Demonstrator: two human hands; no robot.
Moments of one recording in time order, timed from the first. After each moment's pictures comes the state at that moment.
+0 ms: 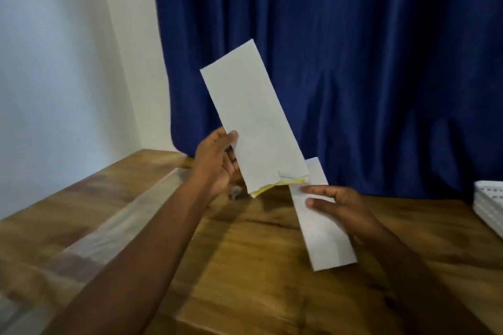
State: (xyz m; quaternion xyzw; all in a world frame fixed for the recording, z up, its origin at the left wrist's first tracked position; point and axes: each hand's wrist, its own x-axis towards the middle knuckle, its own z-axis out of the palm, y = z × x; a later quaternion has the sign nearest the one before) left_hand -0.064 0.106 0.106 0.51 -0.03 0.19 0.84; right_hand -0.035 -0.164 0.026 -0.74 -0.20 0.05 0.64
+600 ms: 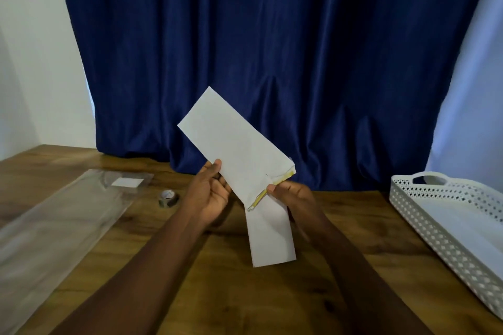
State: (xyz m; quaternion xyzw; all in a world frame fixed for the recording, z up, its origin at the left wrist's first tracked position) left_hand 0.010 0.009 0.032 0.24 0.00 0.00 0.97; right_hand -0.022 -0.190 0.028 -0.69 -0.14 0.01 0.71
